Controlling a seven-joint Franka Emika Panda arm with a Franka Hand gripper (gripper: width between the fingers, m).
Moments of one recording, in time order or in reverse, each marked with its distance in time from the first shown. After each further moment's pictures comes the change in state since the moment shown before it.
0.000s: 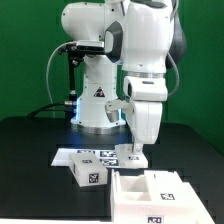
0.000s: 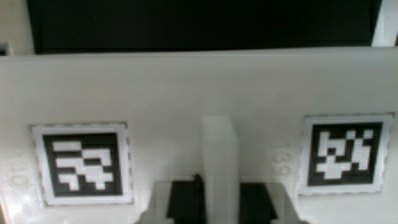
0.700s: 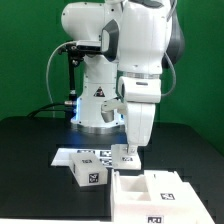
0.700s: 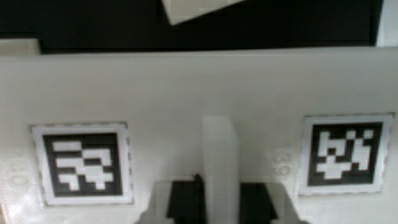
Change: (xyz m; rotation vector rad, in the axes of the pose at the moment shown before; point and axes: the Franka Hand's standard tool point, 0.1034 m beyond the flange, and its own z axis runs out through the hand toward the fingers) arm -0.011 0.013 0.000 0.017 -0.011 0.059
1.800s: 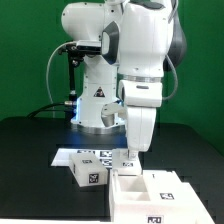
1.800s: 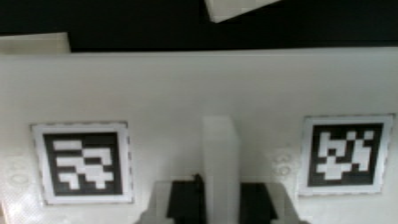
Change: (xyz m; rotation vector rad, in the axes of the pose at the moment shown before) arm 0.003 0.007 0.005 0.002 0.003 -0.002
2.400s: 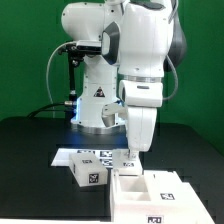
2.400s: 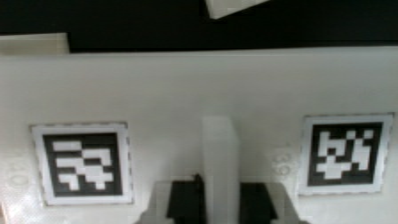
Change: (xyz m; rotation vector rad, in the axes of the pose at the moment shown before) arm 0.001 -0.001 0.000 -0.003 0.001 -0.004
